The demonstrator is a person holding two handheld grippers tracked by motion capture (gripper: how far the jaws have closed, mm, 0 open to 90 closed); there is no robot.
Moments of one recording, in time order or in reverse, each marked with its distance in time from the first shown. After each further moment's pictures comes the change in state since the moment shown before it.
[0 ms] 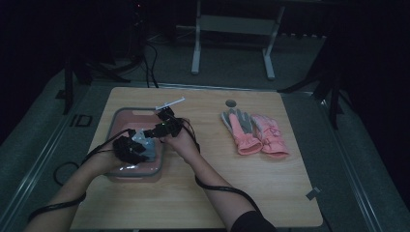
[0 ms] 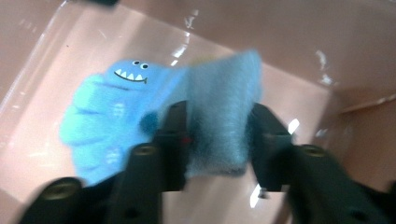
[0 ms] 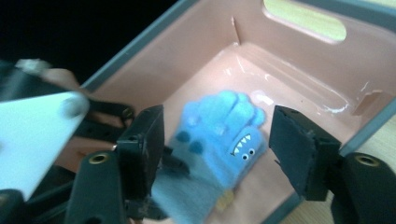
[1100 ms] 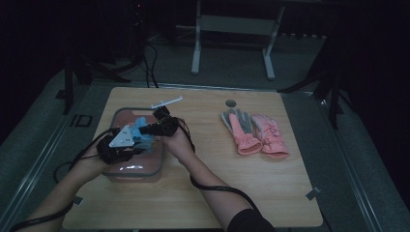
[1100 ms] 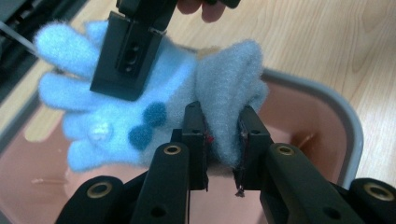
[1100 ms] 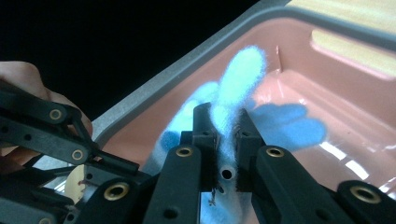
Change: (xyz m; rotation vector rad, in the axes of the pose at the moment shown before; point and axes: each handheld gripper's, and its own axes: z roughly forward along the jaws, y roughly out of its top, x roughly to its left) left arm -0.024 -0.009 -0.061 -0.241 0.127 0.099; right arm 0.018 0.007 0.000 -0.061 0.116 -0.017
